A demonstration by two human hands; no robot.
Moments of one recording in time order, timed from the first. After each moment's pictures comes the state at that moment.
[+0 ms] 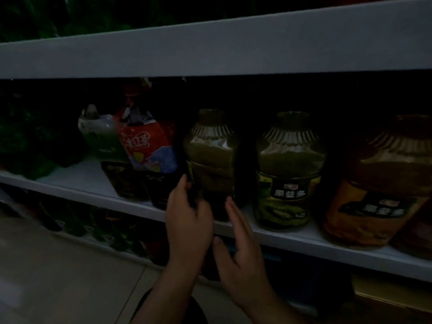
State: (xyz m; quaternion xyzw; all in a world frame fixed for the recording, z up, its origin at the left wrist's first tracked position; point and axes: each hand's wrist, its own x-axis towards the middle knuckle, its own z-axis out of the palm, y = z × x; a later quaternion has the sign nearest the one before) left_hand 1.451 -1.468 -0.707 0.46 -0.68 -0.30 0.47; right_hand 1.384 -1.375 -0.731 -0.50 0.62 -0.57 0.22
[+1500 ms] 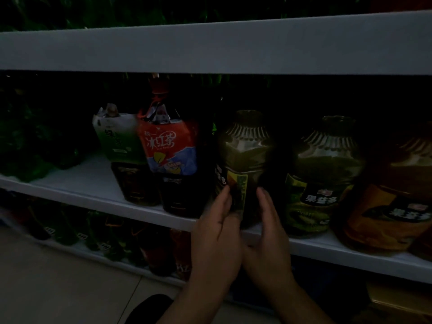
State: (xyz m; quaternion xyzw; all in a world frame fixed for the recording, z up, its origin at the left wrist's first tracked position) left_hand 1.467 -1.451 -0.695 0.32 -0.66 -0.53 0.42; right_hand 1.382 -1.399 -0.728 -0.48 0.68 -0.55 0.06
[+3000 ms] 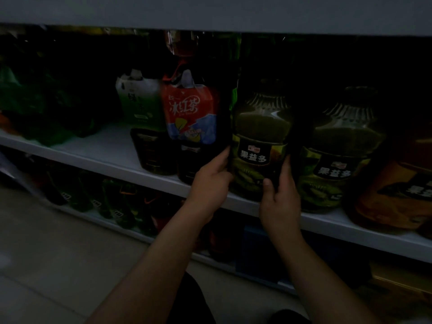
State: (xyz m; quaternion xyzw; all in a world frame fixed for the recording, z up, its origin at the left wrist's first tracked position) left_hand 1.479 -1.511 -0.701 0.30 -0.63 -0.62 0.35; right_hand 1.369 -1.420 -0.733 -0.42 0.71 -0.56 -0.02
